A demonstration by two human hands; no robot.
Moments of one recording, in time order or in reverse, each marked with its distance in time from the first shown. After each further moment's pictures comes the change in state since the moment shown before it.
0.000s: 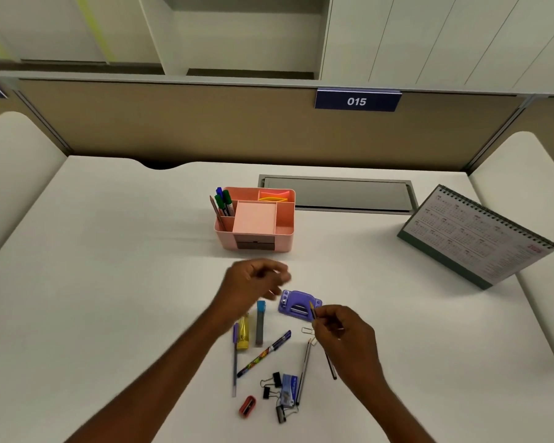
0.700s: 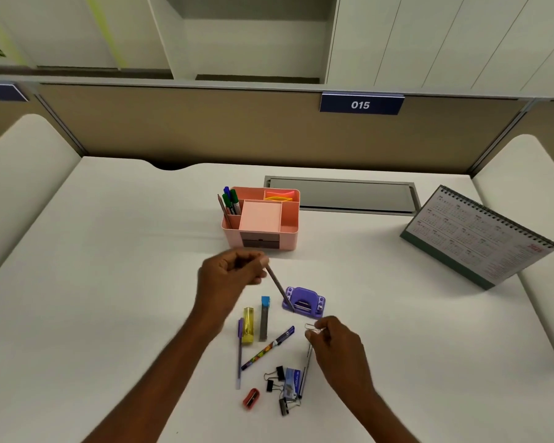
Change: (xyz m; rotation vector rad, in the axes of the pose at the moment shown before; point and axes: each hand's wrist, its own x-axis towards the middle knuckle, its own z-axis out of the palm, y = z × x) left_hand -0.041 0.014 -0.017 -0.092 0.308 0.108; right_hand -0.015 0.037 0.026 -0.361 -0.064 0.071
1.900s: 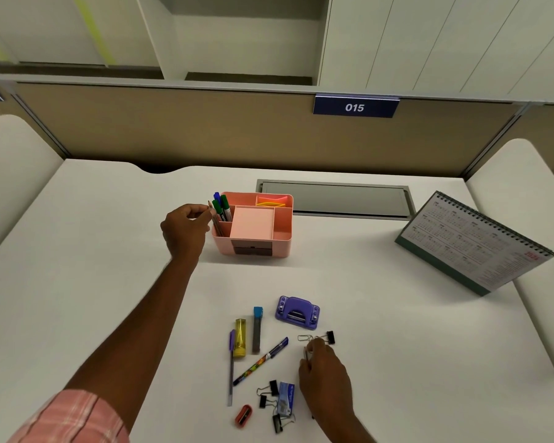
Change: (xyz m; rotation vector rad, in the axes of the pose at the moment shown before) left_hand 0.169 -0.024 -0.039 0.407 0.513 0.147; right_hand -0.001 0.011 0.036 -0.299 -0.109 0.113
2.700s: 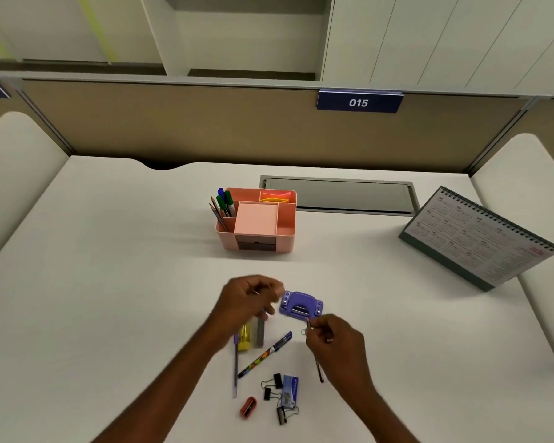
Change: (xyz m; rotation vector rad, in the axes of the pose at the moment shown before) left_hand -0.157 0.011 -0.027 -0.257 -0.853 -0.239; right_hand 0.008 -0.014 -0.054 0.496 0.140 -0.116
